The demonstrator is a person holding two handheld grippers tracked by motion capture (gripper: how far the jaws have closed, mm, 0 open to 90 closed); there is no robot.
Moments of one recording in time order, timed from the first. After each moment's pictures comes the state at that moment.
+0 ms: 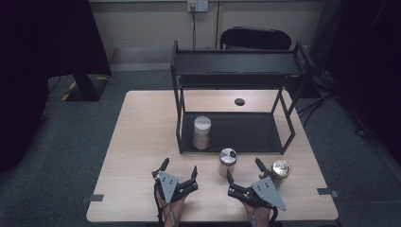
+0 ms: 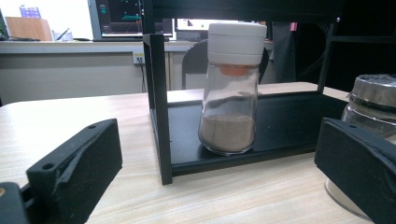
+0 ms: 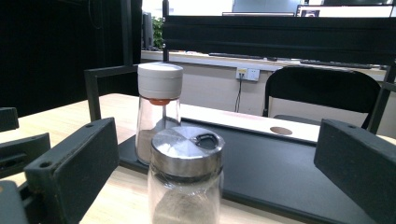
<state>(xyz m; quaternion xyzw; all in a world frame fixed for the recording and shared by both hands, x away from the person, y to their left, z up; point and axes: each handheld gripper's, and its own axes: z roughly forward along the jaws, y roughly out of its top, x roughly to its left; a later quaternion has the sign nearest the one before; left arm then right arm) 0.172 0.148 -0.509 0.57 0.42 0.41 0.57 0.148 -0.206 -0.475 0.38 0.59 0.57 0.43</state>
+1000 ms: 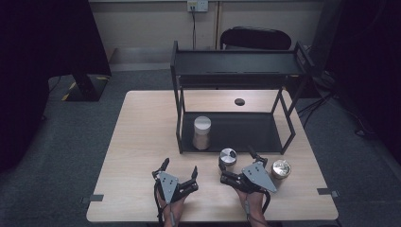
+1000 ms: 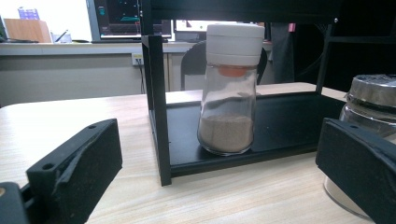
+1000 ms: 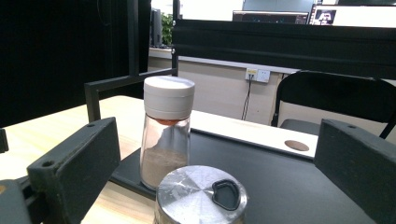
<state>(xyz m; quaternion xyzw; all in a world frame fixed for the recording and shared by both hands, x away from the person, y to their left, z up) 0.172 0.149 -0.510 0.57 0.42 0.41 0.57 0.183 -0.192 -0.455 0.37 0.60 0.57 0.42</state>
